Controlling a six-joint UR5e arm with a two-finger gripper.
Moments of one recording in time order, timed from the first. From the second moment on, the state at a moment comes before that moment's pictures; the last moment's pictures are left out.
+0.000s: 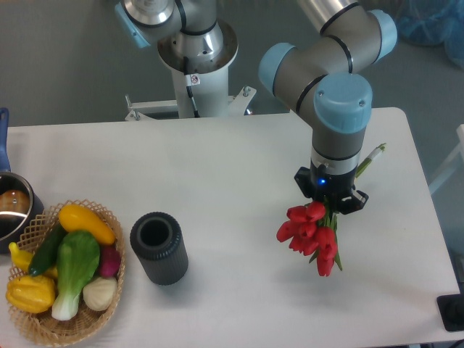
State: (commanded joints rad) arm 2.57 -1.95 -1.50 -1.10 1.59 1.19
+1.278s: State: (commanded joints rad) arm 2.52 -1.81 -1.54 -0.81 0.94 0.86
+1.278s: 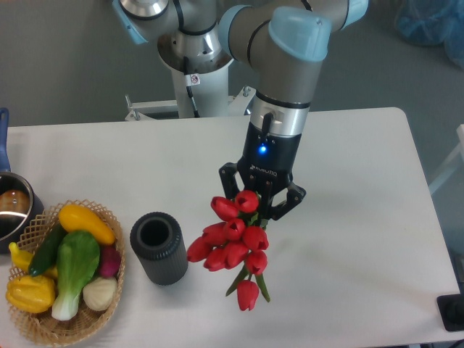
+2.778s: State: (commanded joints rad) arm 2.63 -1.80 -1.57 -0.76 0.29 0.73
